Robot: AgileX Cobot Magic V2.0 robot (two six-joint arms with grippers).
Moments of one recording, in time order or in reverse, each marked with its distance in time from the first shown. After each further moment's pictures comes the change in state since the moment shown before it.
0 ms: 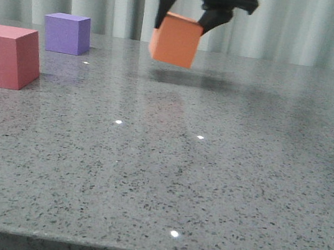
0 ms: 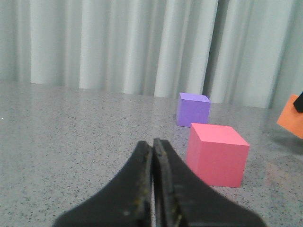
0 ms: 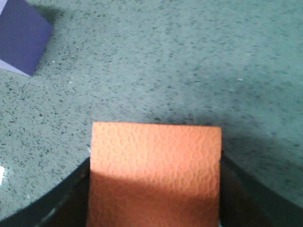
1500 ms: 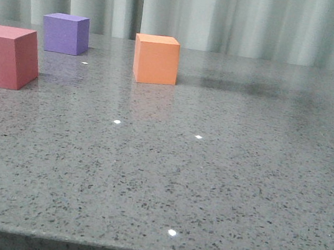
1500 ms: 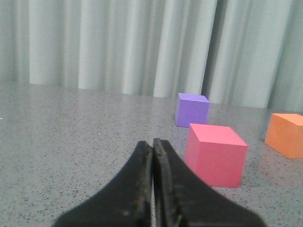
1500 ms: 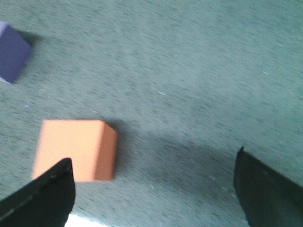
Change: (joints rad) left arm 0.000 0.000 0.000 0.000 0.000 0.000; right arm -0.111 -0.212 0.041 -0.044 0.148 -0.128
